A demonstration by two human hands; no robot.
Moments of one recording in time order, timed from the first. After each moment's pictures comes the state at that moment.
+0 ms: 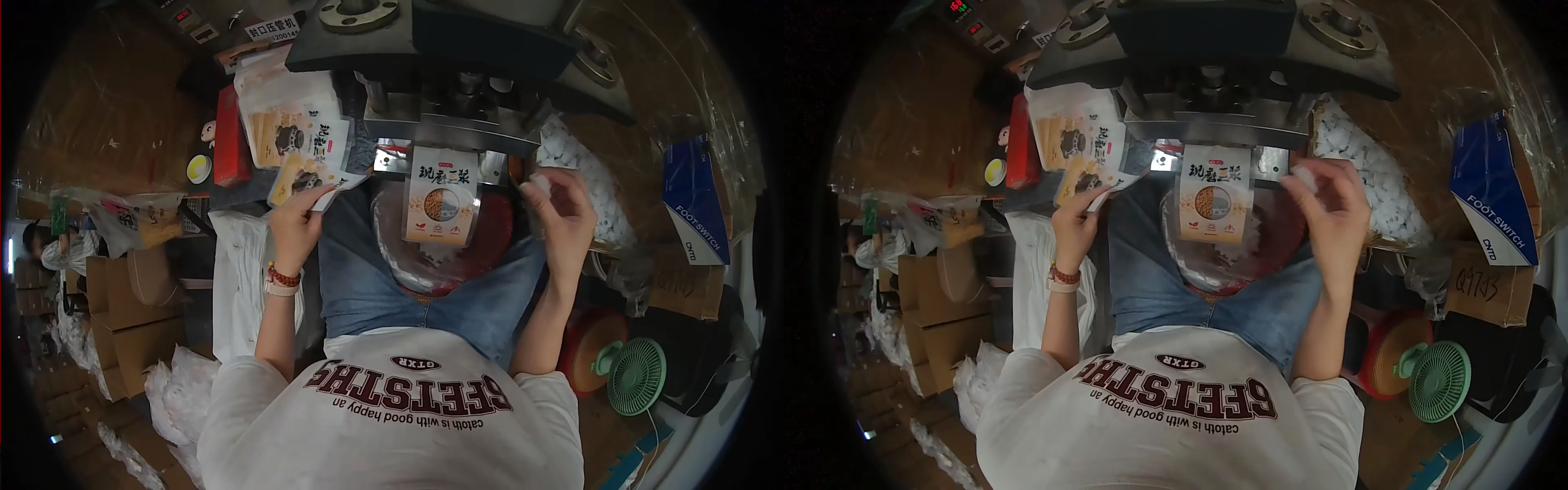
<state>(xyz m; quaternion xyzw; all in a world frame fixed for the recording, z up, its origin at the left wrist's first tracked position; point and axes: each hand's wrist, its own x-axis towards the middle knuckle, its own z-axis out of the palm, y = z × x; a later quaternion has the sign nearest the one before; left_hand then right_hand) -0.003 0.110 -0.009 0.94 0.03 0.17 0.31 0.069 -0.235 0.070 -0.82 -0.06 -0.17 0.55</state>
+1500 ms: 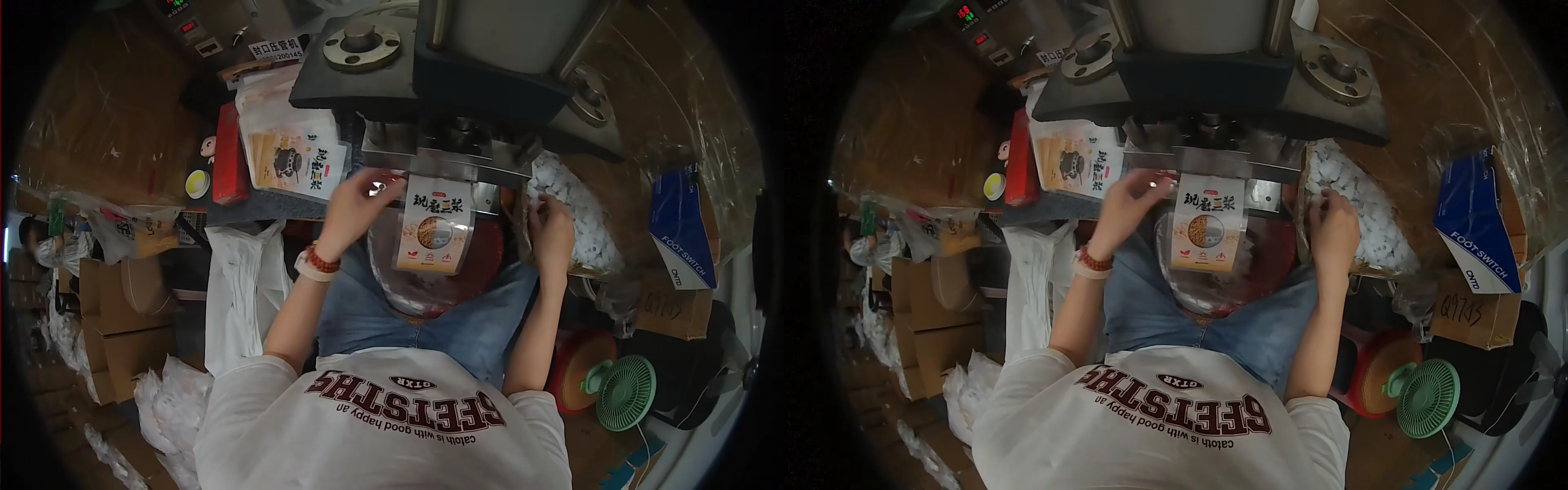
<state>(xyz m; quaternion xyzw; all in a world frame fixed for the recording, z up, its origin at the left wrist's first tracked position) 0.077 0.043 0.013 0.83 0.05 0.01 0.56 0.118 -0.274 0.006 -0.96 -0.05 -0.19 0.21</state>
